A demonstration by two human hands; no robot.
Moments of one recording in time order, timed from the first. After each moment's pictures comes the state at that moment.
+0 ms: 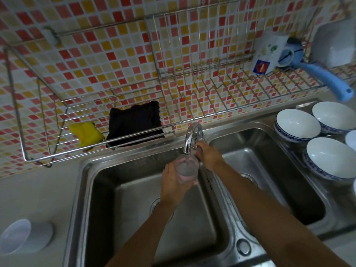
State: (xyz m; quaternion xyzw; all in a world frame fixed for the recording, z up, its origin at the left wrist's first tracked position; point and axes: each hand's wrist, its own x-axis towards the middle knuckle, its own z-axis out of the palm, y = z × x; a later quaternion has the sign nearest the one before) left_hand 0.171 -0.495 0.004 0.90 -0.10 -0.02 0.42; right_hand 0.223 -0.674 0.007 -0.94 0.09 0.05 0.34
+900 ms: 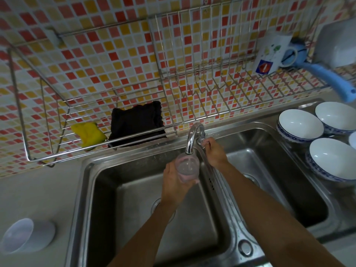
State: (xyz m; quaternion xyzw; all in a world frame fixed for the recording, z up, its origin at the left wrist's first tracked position) left_hand 0.169 -0.495 0.012 0.89 -0.11 -0.01 0.45; right_hand 0.229 -0.684 -0.005 -0.87 0.17 -0.04 0.46
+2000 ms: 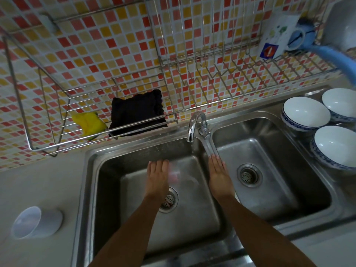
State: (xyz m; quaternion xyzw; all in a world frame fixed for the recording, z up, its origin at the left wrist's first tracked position) left_hand 0.174 -0.435 -0.012 0.98 -0.19 -0.03 -0.03; right_hand 0.123 -0.650 -0.085 -0.99 0.10 -0.03 0.09
